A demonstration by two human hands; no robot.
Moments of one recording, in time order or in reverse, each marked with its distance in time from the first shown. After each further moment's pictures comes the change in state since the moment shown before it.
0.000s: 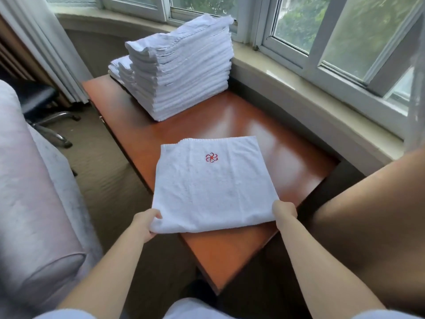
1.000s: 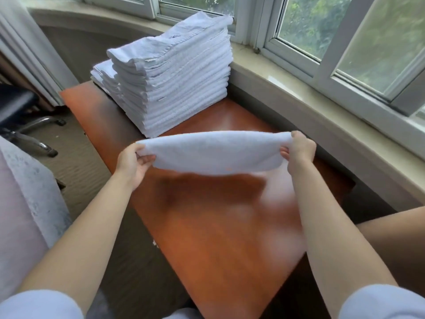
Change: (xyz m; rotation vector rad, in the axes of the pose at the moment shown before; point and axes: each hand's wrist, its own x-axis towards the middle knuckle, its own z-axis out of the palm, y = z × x) left_hand 0.030 0.226 0.042 -0.475 -0.297 0.497; right_hand 0.020 -0.223 -0.001 0.631 0.023 -0.358
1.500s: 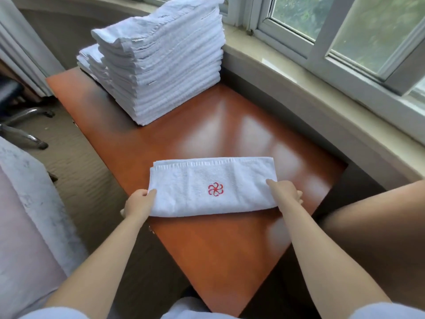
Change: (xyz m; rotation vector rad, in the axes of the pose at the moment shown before) left_hand -0.024 -0.127 -0.075 1.210 0.179 -0.040; right_hand -0.019 0.131 -0.065 -0.918 -0.081 0.198
